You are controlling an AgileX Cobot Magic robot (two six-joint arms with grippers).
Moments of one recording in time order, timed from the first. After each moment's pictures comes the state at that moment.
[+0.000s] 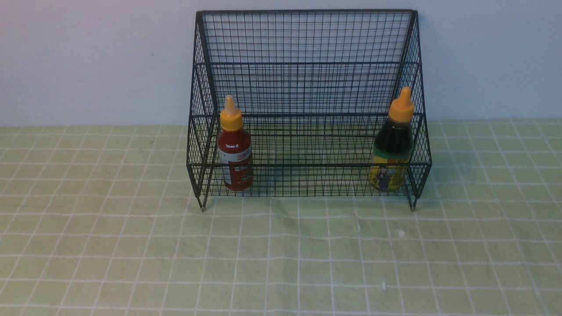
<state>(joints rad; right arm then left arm) 0.29 -0.01 -0.38 0.06 0.34 0.04 -0.45 0.37 -0.78 0.11 0.71 -0.20</state>
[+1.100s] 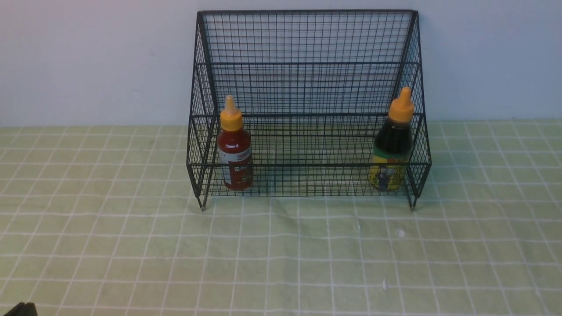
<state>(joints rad) 0.29 -0.01 -0.38 0.06 0.34 0.04 -0.06 -0.01 0.03 0.01 0.32 0.02</state>
